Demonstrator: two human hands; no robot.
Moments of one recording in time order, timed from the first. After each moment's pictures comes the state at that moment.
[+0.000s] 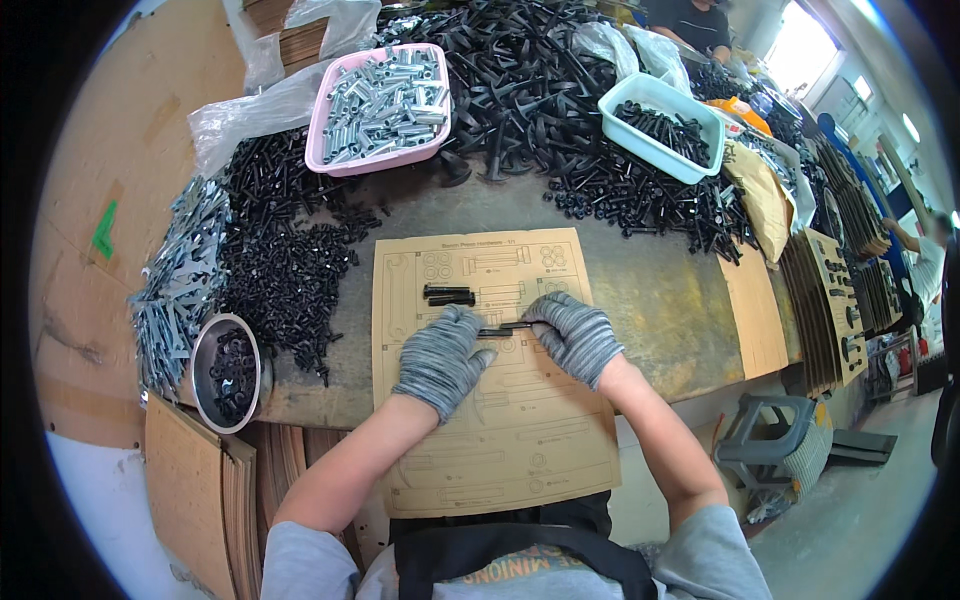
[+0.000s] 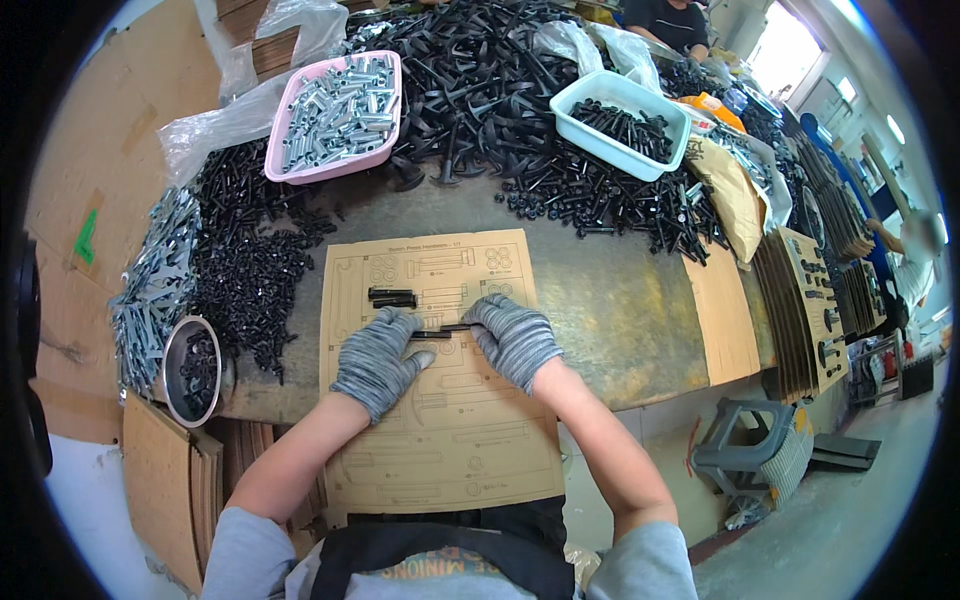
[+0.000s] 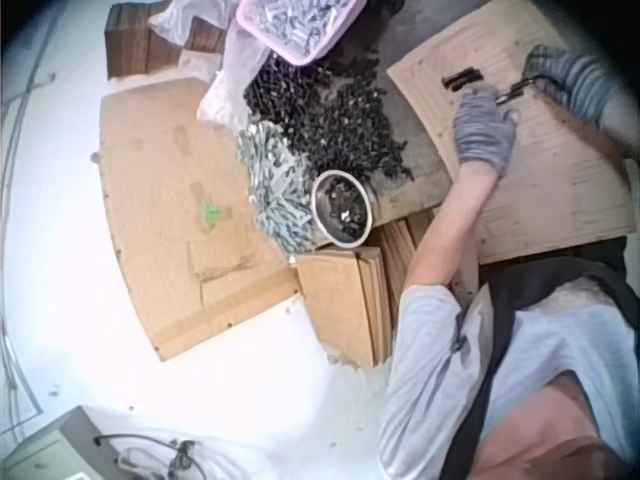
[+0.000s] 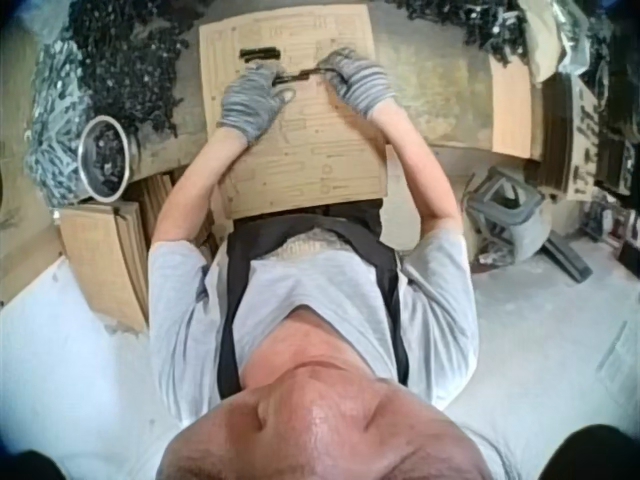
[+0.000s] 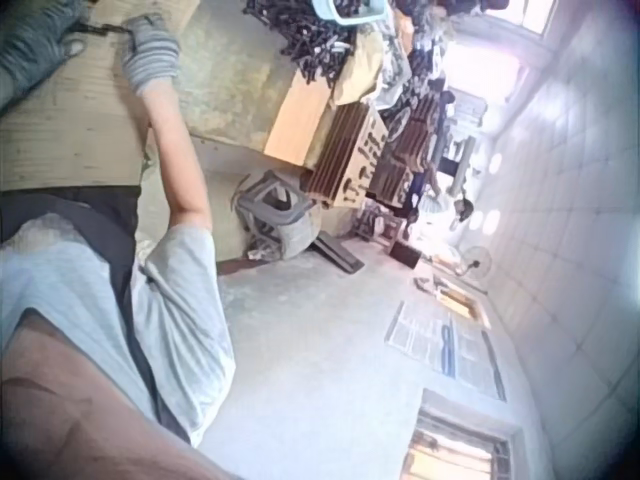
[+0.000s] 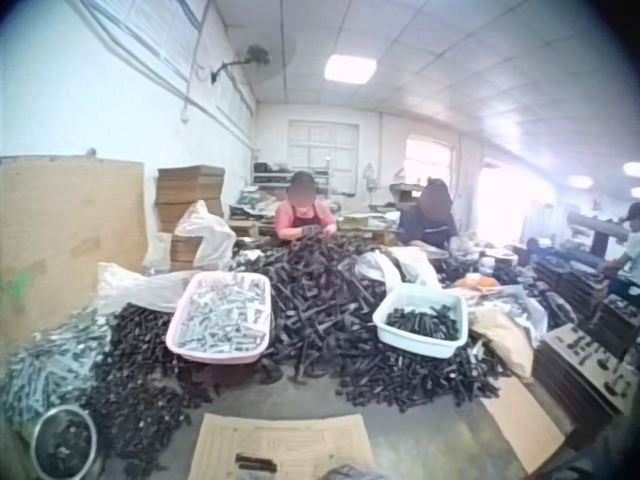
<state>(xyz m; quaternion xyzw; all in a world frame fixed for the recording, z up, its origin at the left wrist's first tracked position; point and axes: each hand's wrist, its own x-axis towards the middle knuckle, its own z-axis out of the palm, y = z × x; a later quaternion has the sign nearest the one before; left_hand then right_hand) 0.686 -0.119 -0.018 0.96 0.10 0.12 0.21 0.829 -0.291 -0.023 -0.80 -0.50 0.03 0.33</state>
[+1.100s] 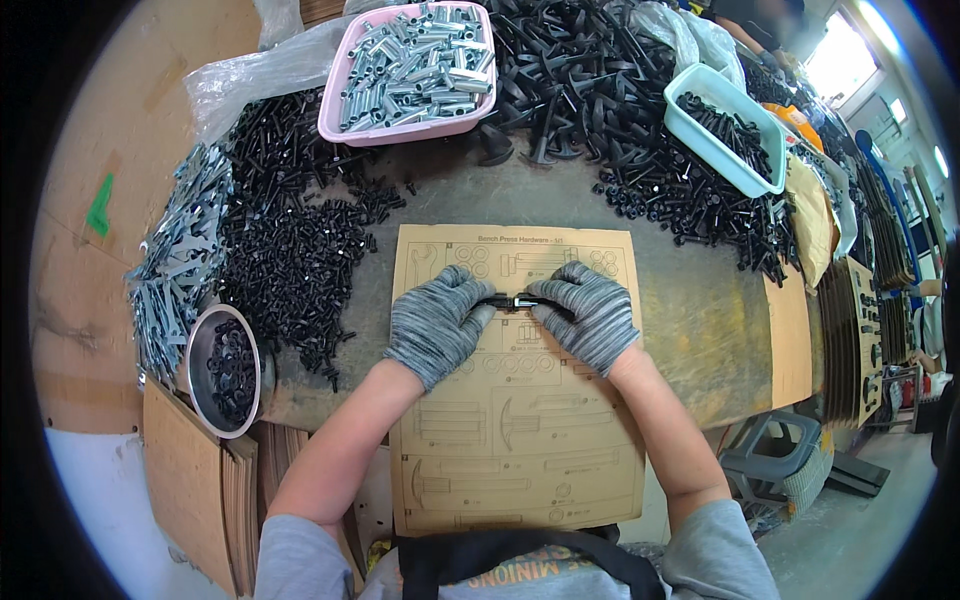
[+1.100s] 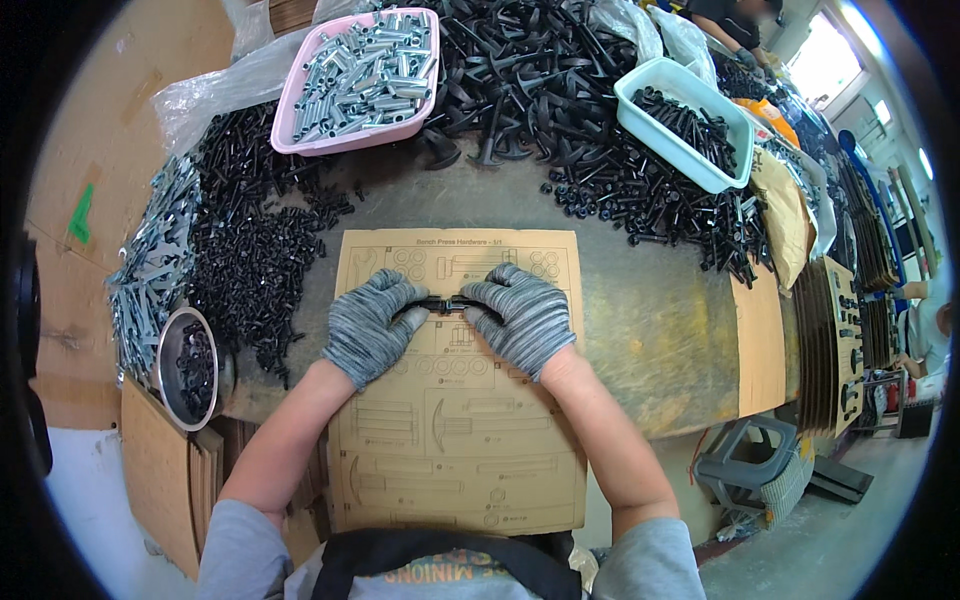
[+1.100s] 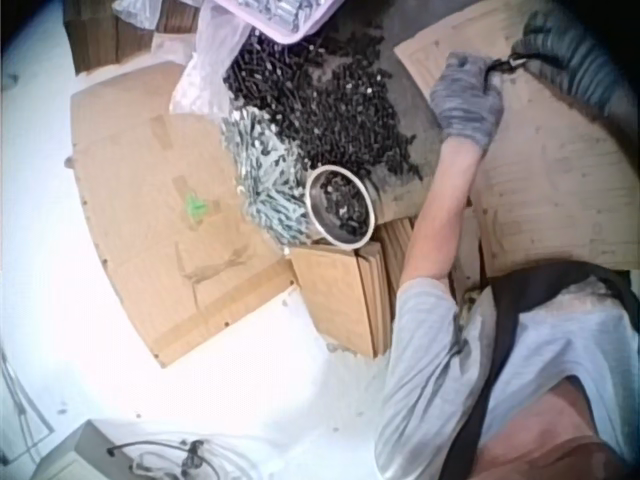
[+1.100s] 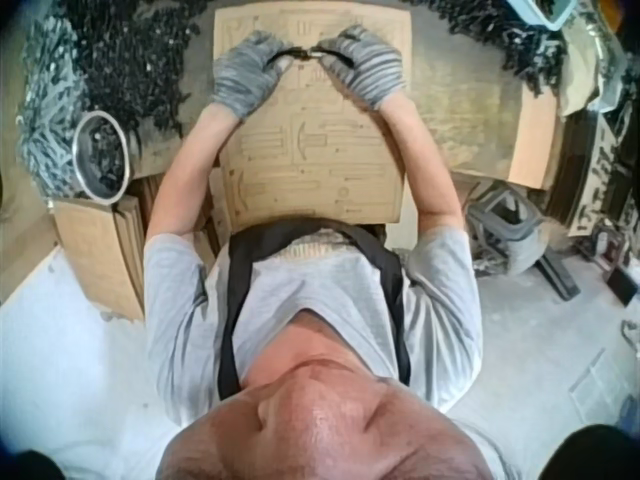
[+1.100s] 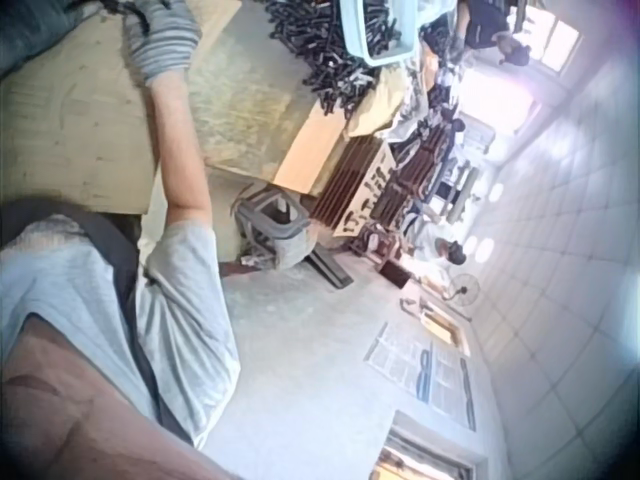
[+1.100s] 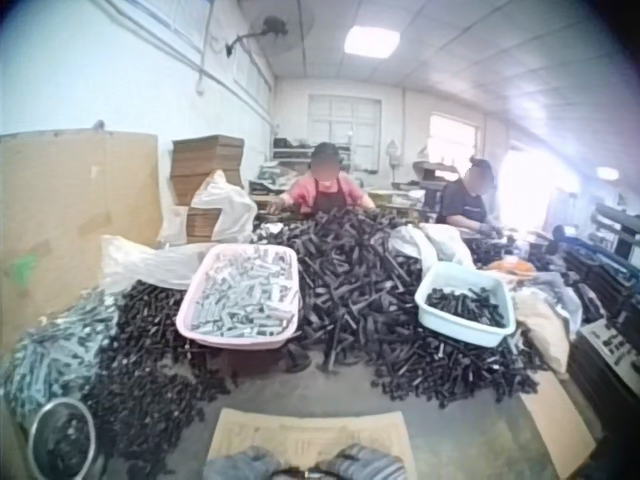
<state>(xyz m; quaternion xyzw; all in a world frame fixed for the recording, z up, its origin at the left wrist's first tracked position) 0.712 -0.054 -0.031 0.95 0.11 0.17 0.23 0.851 -0.228 -0.030 -0.80 -0.53 0.00 0.28</state>
